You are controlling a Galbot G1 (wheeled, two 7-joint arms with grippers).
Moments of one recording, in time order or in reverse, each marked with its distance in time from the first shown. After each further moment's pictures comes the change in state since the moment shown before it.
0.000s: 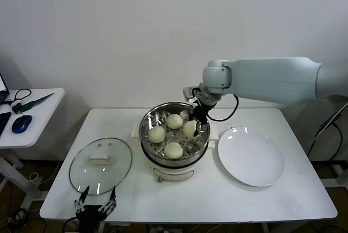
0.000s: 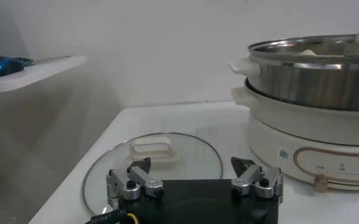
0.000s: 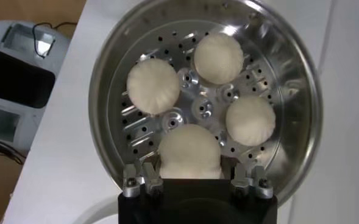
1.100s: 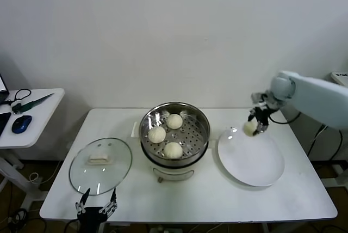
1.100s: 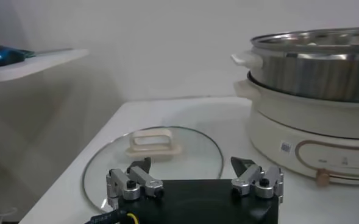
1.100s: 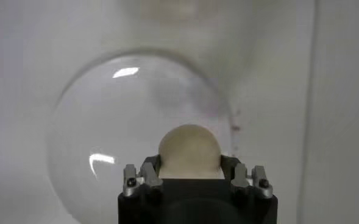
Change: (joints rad) left arm -0.007 -0.011 0.004 0.020 0.003 -0.005 -0.003; right arm -0.075 -0.306 0.136 -0.239 -0.280 0.234 -0.237
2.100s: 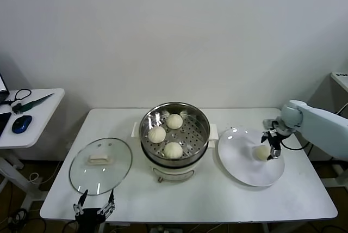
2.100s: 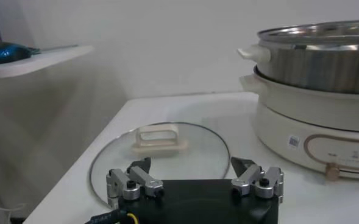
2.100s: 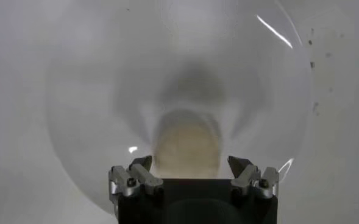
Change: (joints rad) left arm -0.005 -0.004 -0.016 0.026 0.001 -0.010 -0.001; right arm -0.525 -0.097 0.337 -0.238 -0.337 0.063 0.067
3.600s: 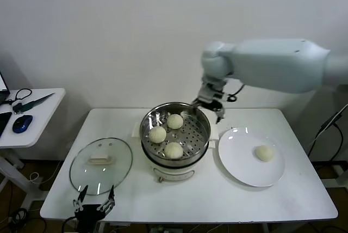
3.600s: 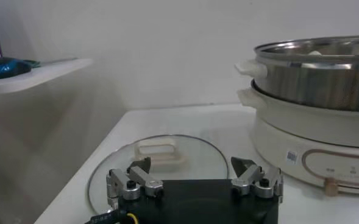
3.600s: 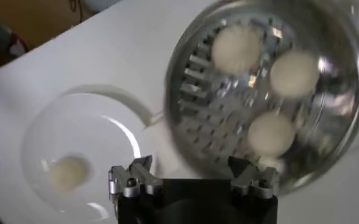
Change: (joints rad) left arm -0.002 0.017 0.006 -0.029 -0.011 -0.009 -0.001; right arm 0.753 0.220 -0.513 0.448 0.168 0.246 -0.100
